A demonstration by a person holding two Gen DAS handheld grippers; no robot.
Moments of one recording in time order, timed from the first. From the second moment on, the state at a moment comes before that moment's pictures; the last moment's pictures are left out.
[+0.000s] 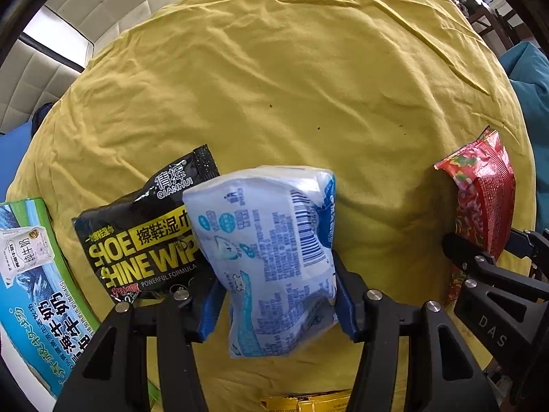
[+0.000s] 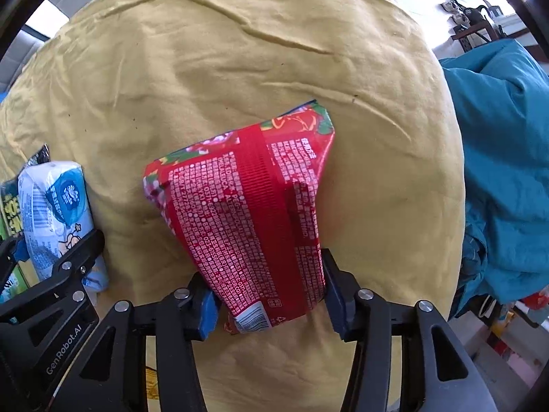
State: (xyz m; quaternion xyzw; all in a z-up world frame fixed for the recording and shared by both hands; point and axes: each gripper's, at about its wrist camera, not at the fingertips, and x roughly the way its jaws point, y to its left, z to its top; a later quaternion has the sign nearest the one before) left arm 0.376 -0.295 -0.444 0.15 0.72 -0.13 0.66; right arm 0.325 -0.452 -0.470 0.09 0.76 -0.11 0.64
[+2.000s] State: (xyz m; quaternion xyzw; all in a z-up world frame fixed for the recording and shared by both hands) left arm 0.347 0.197 -0.351 -0.06 0.72 0.00 0.70; right arm 0.306 -0.007 -0.392 0.04 0.75 0.05 0.66
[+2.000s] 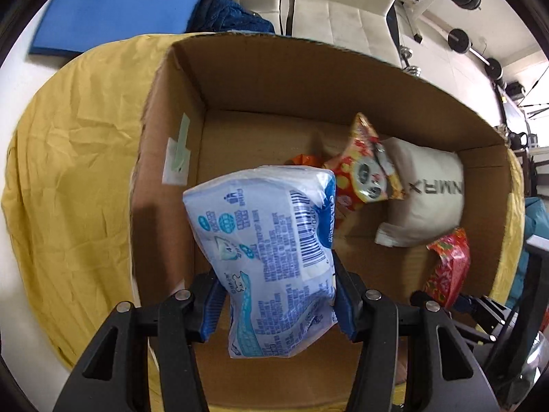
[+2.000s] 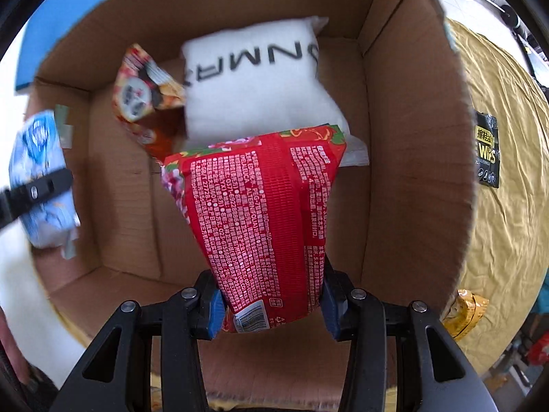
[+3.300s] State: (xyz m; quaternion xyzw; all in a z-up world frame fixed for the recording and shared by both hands) left arm 0.395 0.185 -0.351 0.00 0.74 -0.03 0.67; right arm 0.337 0.023 -0.404 0.00 0.76 0.06 0.65
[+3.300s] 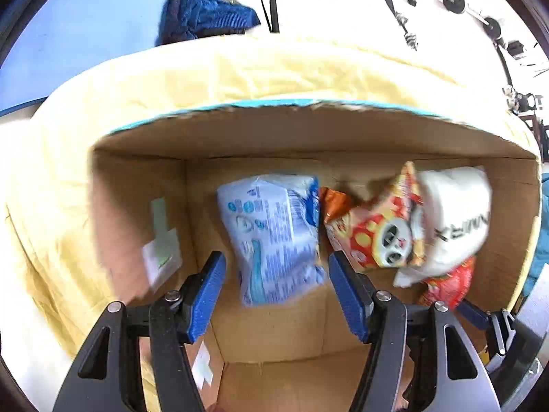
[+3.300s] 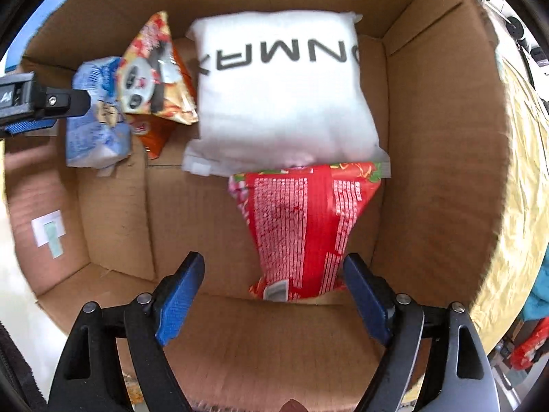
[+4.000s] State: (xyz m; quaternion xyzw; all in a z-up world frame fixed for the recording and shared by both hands) left arm 0.262 0.183 -0.263 -0.01 0.66 0.00 0.75; right arm 0.275 -0.011 -0.301 0.02 0.69 0.08 0.72
